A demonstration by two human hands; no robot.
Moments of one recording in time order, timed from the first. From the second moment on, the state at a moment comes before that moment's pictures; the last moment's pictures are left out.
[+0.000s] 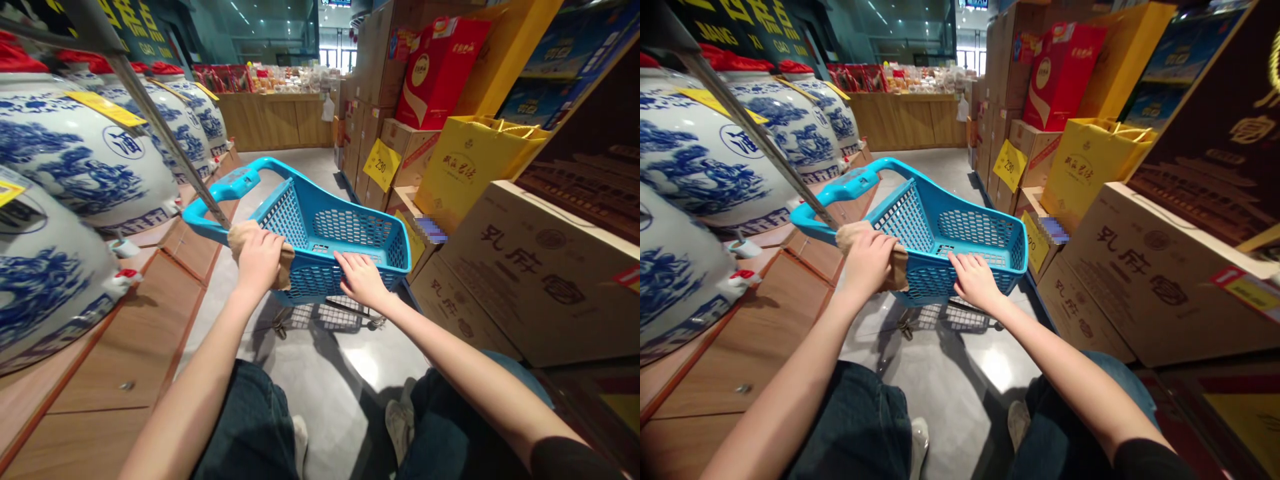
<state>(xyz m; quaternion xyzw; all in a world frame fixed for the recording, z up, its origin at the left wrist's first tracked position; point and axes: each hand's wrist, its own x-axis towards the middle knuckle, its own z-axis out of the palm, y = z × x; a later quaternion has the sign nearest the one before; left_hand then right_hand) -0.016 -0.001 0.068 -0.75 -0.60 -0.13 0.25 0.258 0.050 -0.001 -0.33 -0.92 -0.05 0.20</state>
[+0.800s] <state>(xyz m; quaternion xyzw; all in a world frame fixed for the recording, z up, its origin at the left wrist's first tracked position) 0.058 0.019 0.038 -0.82 -0.51 -0.21 0.16 0.250 0.061 0.017 -0.41 -0.83 0.19 0.34</state>
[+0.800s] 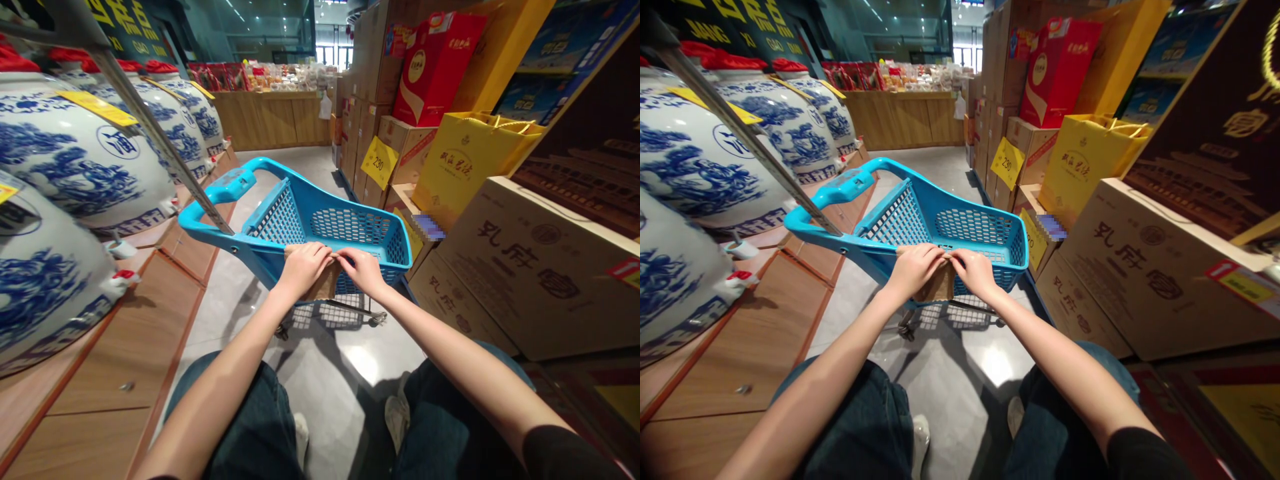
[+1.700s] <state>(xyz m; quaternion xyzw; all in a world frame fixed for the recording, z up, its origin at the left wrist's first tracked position) 0.070 0.029 0.067 -0.42 -0.47 -0.66 -0.40 0.248 0.092 0.044 -0.40 -0.54 0.41 0.61</state>
